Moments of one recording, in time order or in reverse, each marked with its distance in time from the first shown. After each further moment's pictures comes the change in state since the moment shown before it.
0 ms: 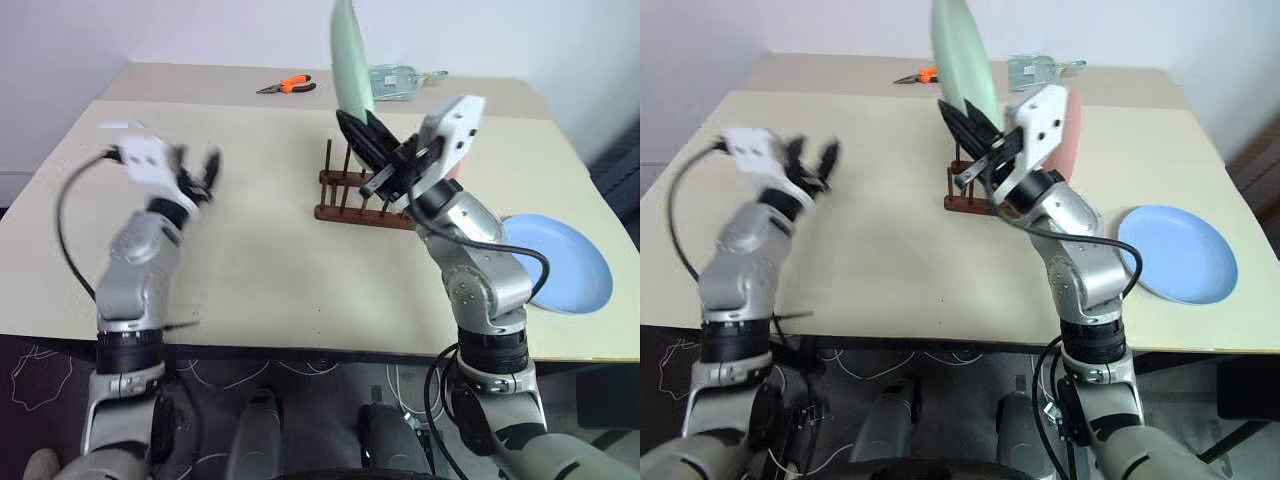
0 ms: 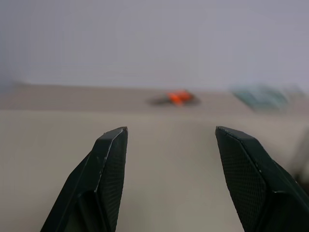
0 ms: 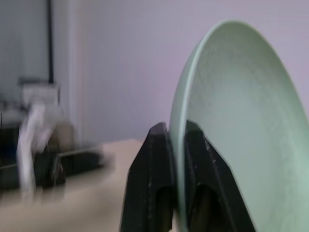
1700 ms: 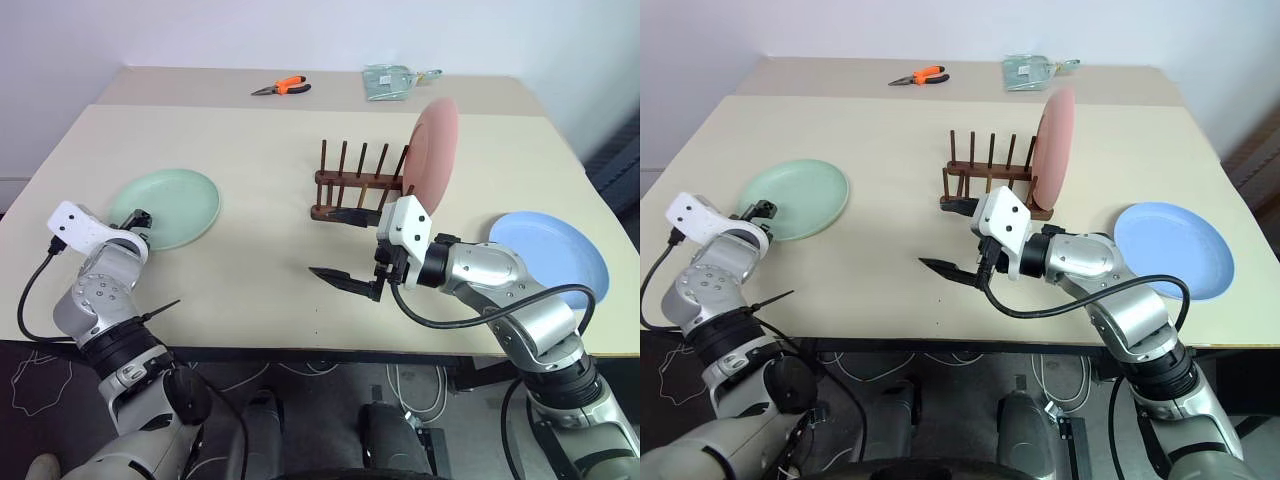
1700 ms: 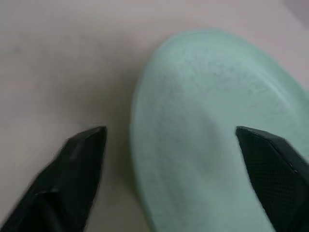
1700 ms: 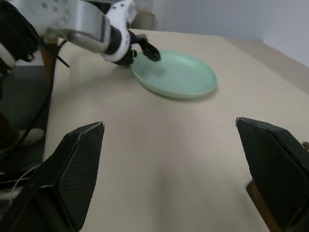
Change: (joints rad) left arm -0.226 -0.251 0.749 0.162 -0.223 0.545 0.638; right arm 0.157 -0.423 0.264 -0.135 -0.053 0.038 0.304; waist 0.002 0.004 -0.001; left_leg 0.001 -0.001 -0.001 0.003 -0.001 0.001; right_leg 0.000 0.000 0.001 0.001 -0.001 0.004
